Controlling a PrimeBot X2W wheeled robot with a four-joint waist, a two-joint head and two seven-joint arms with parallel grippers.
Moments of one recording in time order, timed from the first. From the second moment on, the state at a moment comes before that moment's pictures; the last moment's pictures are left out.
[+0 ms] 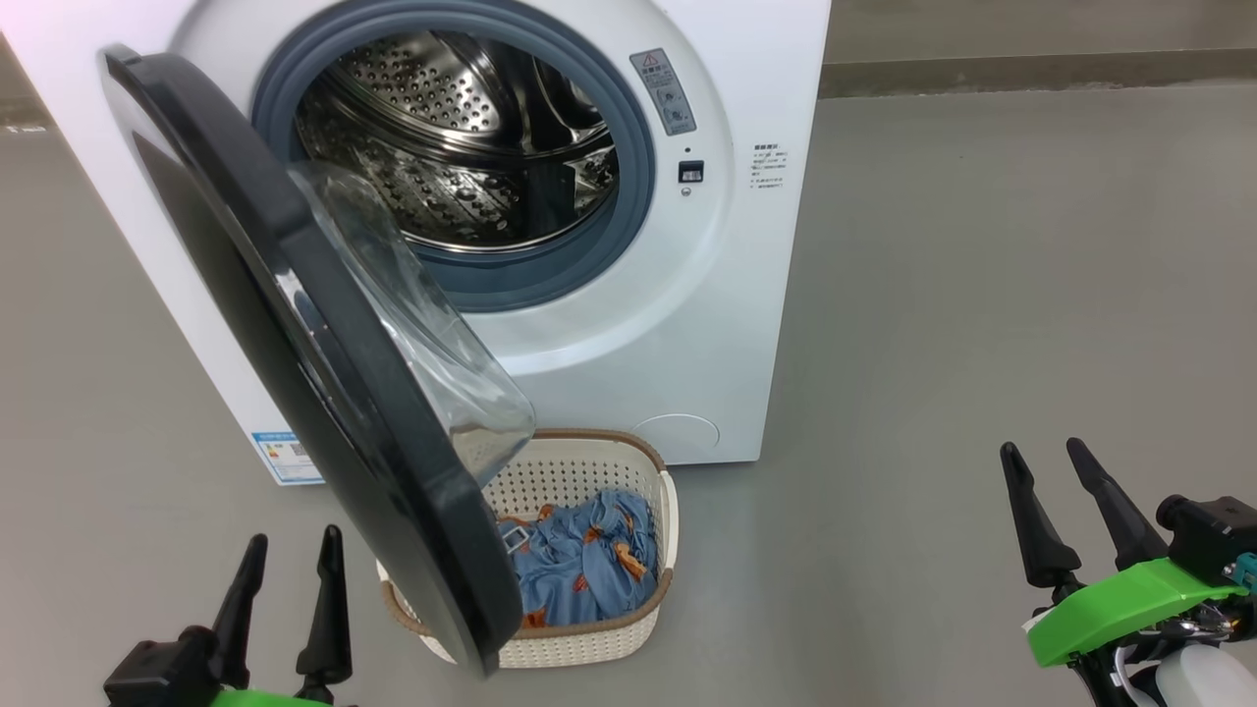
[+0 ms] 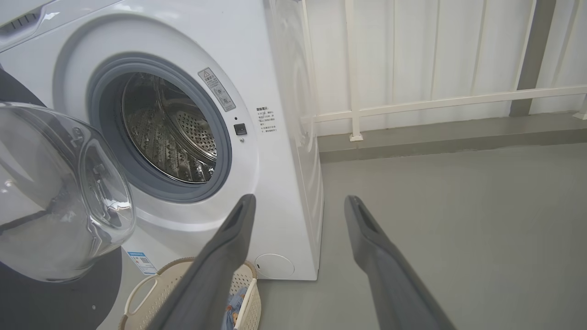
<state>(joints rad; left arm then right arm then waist) -0.06 0.14 -0.09 0.27 -0.41 -0.09 -0.25 -0.14 -0.28 0.16 0.36 0.53 0.12 -0.25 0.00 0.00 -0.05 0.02</state>
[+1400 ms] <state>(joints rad) -0.06 0.16 -0.13 0.29 -0.41 -0.07 -0.23 -0.14 -0.27 0.17 0.37 0.50 0.12 -0.25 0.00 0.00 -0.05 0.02</state>
